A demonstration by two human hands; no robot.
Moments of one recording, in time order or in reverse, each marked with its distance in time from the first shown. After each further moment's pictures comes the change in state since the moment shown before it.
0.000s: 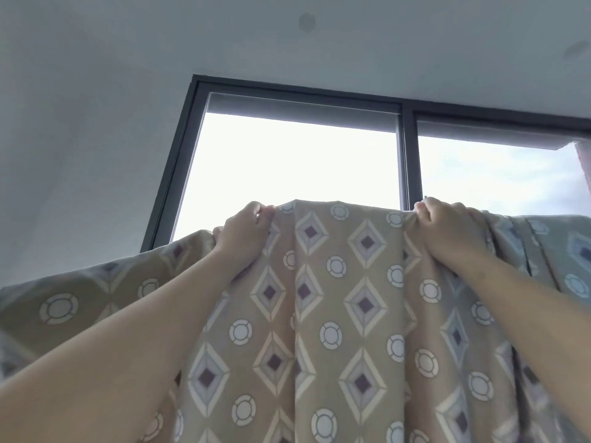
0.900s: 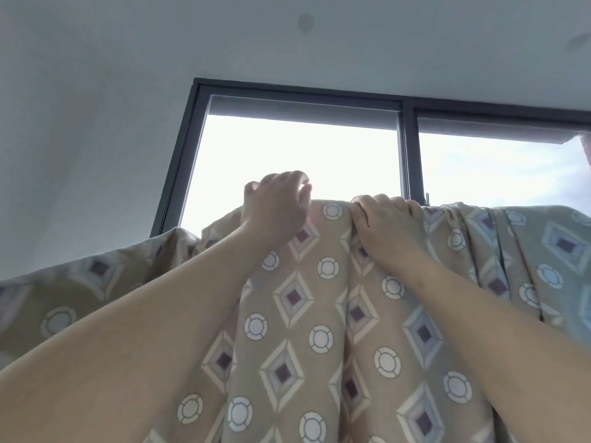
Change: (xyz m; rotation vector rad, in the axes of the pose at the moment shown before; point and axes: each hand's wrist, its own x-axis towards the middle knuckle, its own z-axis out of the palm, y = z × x) left_hand -0.002 0.067 -0.004 0.329 0.024 0.284; right_hand -0.016 -0.053 0.015 -0.055 -0.018 -0.214
